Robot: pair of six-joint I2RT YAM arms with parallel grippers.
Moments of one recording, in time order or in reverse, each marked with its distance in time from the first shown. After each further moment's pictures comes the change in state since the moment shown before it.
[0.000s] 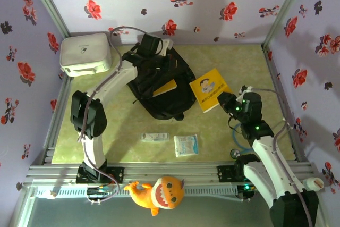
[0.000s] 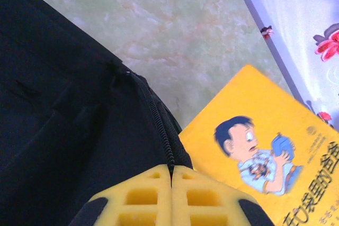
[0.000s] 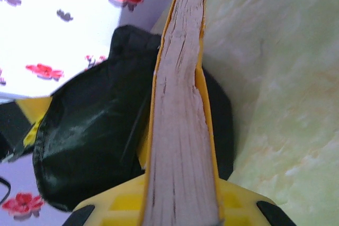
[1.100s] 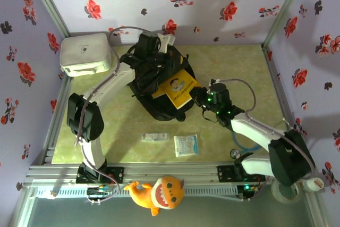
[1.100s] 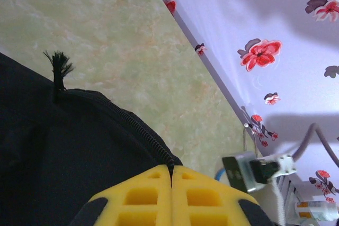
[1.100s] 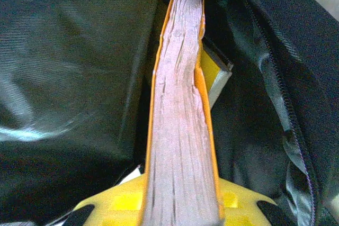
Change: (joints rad) left arm -0.002 -0.054 -0.060 0.191 0.170 -0.072; right arm 0.337 0.520 0.109 0.396 0.126 0.219
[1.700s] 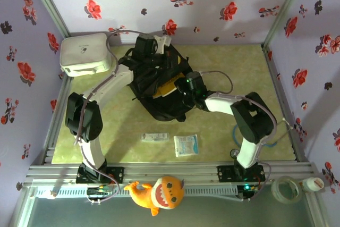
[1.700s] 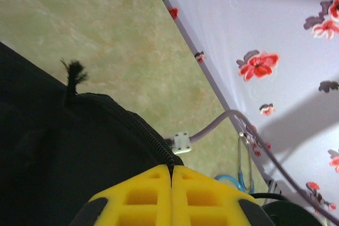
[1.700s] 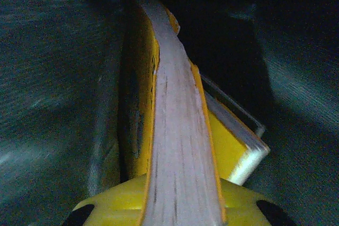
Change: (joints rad) left arm 0.048 -0.014 -0.089 0.112 0.026 -0.082; right arm 0.075 0.557 0.368 0.102 0.167 0.132
